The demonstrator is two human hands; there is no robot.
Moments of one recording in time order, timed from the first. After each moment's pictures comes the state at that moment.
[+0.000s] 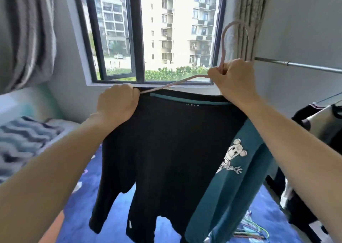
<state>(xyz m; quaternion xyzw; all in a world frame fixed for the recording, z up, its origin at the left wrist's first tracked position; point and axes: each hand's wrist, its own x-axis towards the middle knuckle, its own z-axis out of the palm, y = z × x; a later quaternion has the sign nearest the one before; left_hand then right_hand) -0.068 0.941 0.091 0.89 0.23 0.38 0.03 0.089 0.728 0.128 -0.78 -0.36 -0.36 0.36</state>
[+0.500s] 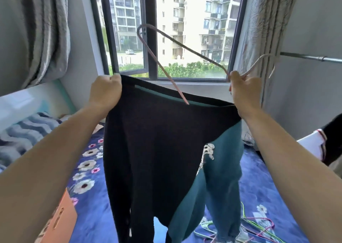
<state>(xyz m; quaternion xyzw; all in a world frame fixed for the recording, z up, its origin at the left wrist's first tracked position) -0.065 1.031 0.102 0.79 0.35 0.41 0.30 0.137 0.813 0.084 -0.68 -0.24 -0.20 0.66</state>
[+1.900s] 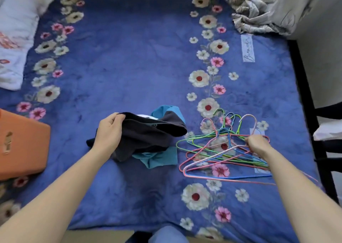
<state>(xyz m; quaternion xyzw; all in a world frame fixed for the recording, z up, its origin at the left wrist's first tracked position) 0.072 0.997 -0.285 0.69 0.53 0.10 0.49 0.320 0.683 -0.393 -0.91 0.04 0.39 0.13</state>
